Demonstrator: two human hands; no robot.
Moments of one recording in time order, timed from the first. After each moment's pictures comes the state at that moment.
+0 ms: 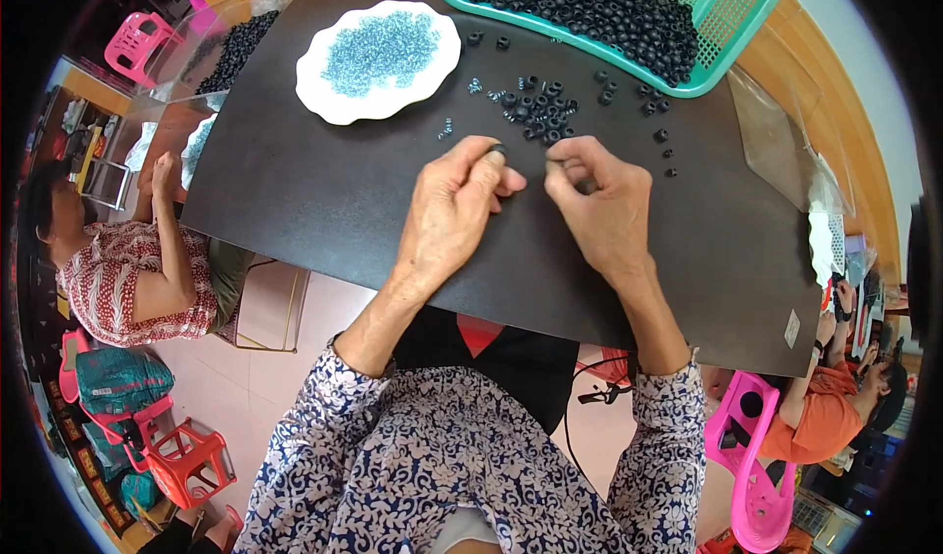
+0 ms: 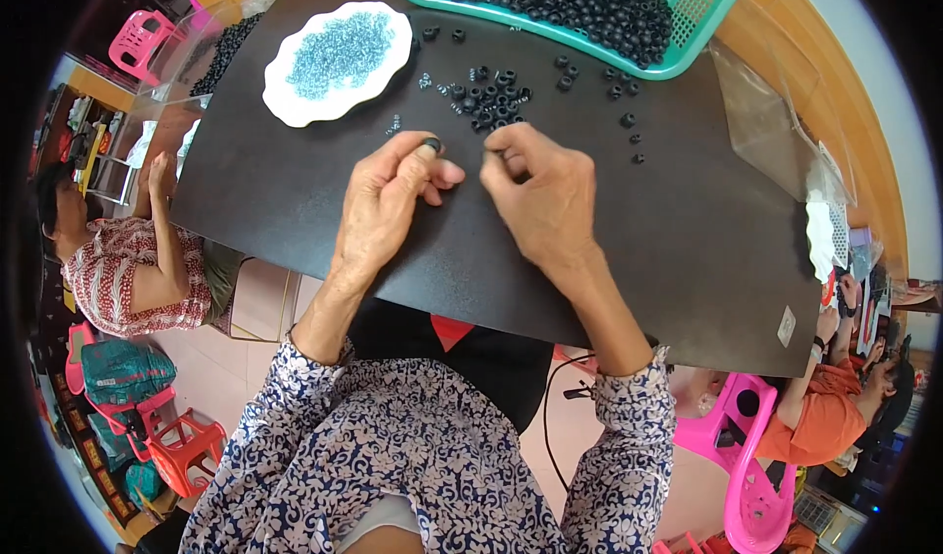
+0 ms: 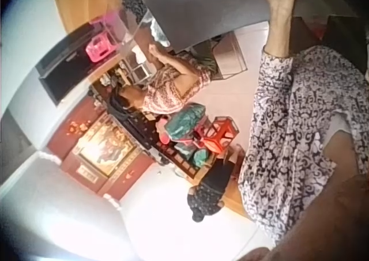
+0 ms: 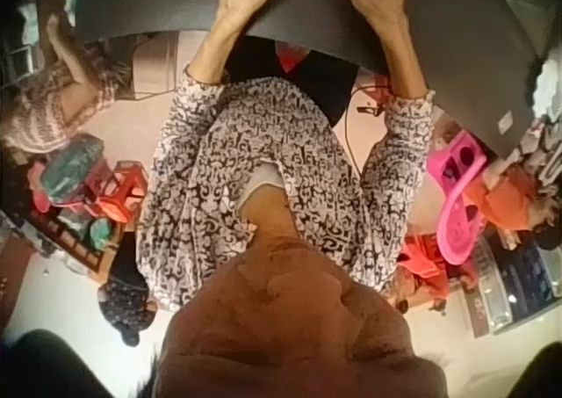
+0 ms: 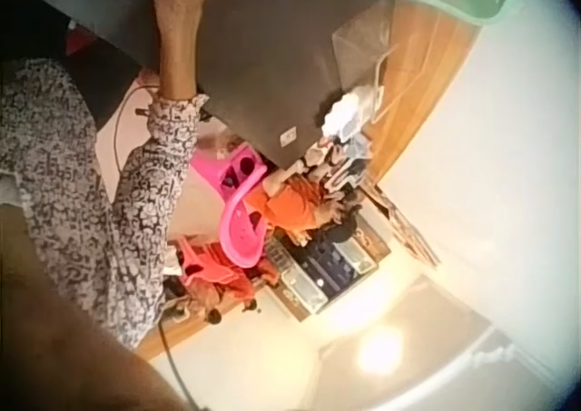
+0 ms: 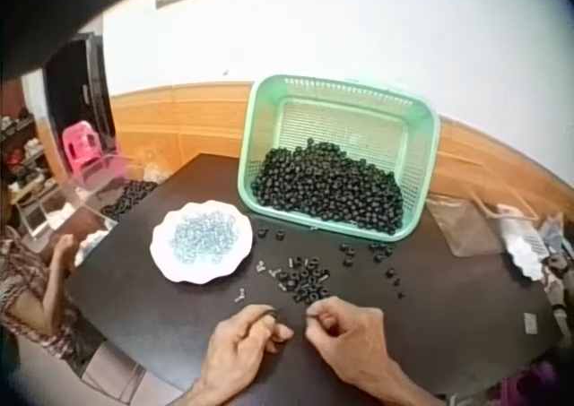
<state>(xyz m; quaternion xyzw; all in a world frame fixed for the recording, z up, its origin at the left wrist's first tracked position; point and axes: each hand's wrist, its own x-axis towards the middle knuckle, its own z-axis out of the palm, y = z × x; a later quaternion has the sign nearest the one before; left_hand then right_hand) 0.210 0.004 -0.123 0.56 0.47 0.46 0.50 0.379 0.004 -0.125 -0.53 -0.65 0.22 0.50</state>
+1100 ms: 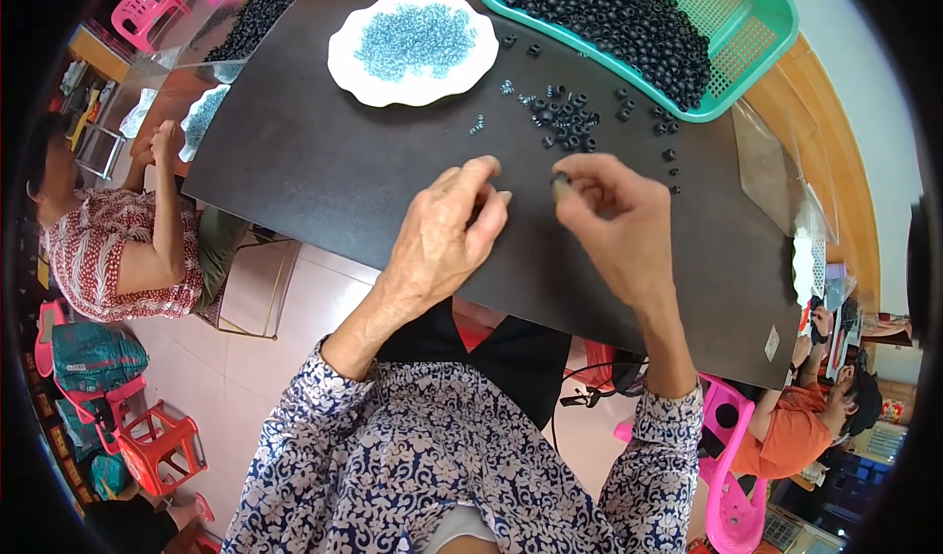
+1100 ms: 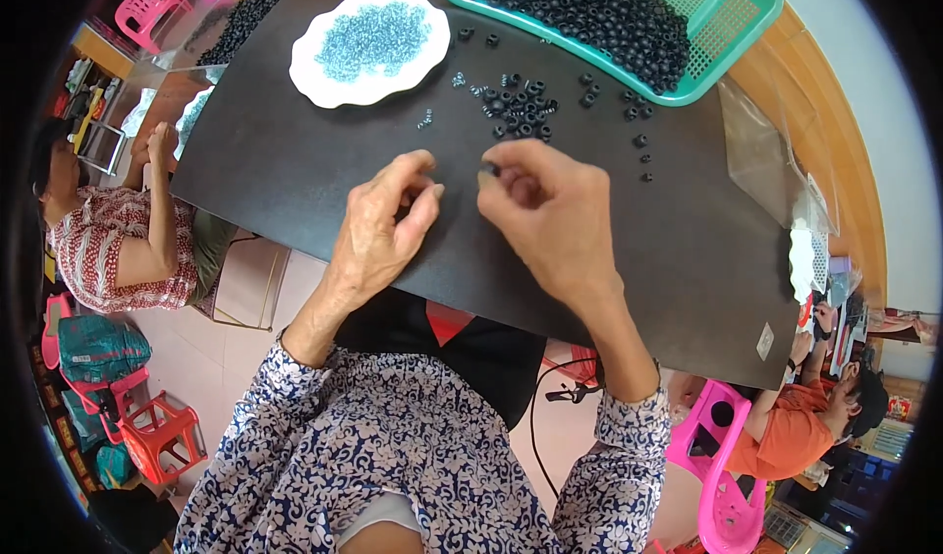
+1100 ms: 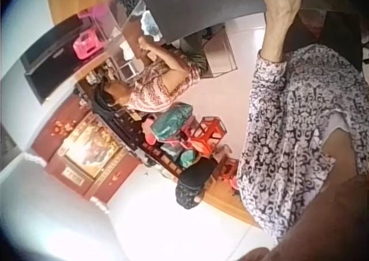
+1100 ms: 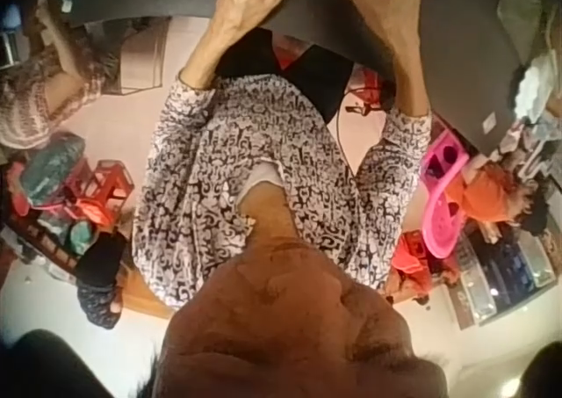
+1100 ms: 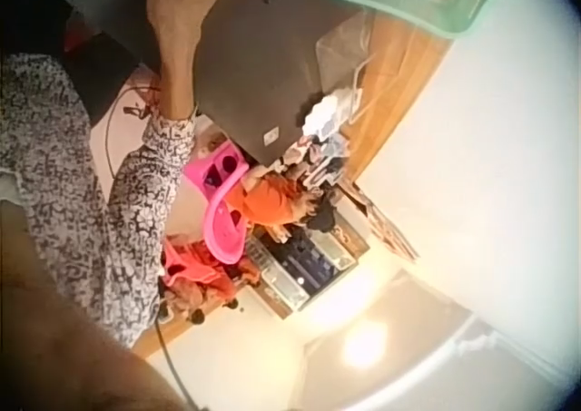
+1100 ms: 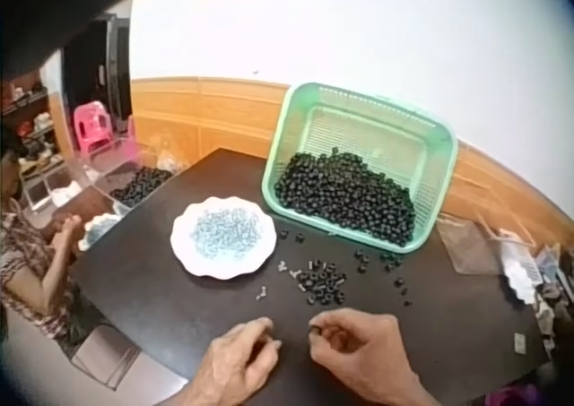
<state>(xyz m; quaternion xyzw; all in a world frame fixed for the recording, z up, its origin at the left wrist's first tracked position) 0.177 -0.024 -0.120 0.69 0.49 0.44 0.29 0.363 -0.017 -0.084 -0.54 -0.66 0.35 0.39</state>
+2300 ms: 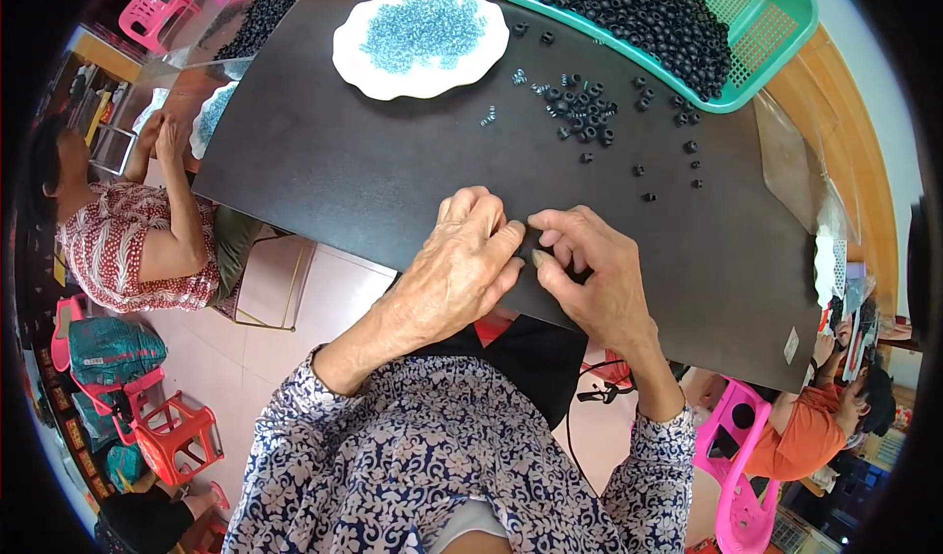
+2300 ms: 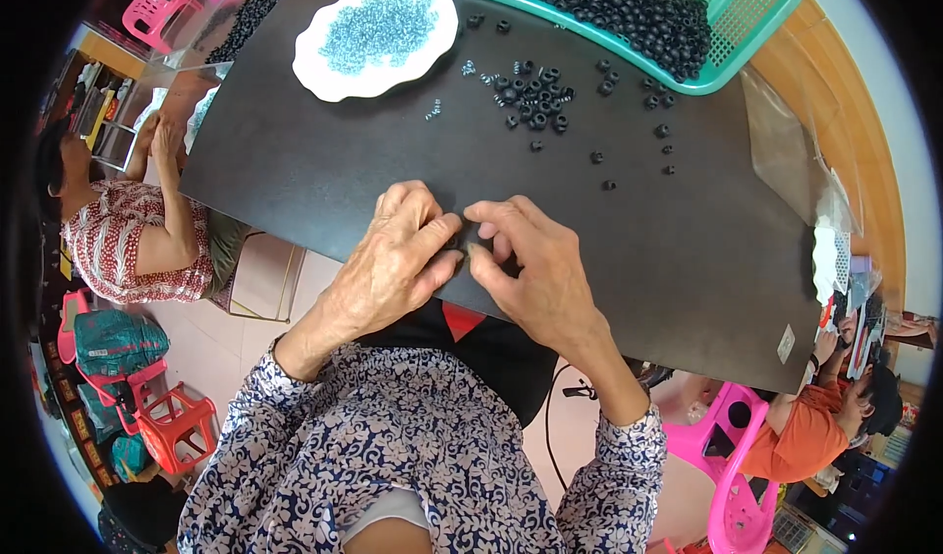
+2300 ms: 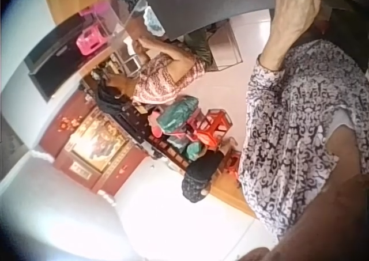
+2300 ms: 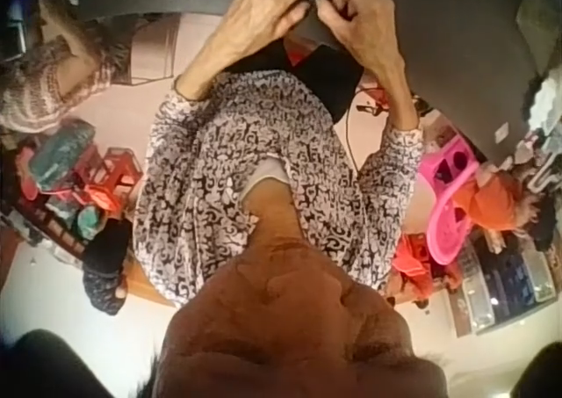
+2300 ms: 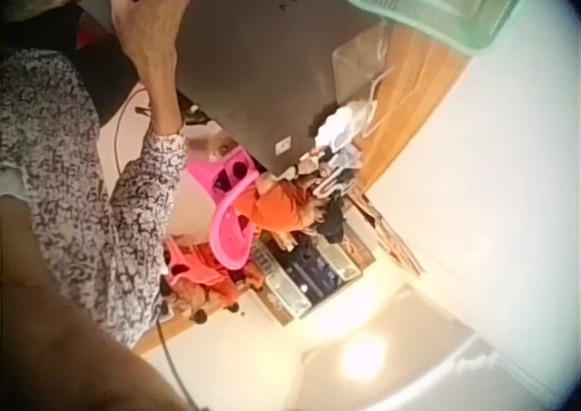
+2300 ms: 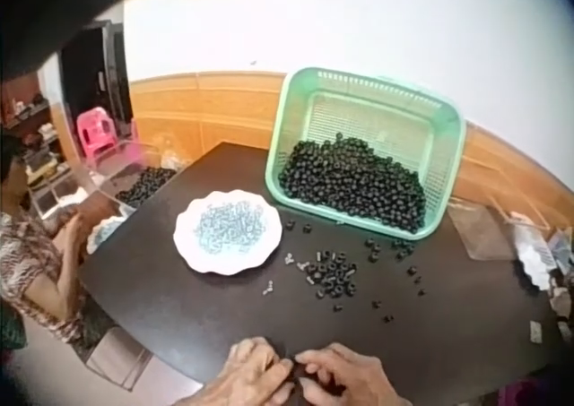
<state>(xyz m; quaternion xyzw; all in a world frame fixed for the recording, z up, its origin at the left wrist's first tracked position) 0.164 -0.051 -0.111 0.85 0.41 0.24 0.20 0.359 -0.055 -0.115 -0.46 -0.73 0.33 0.38</state>
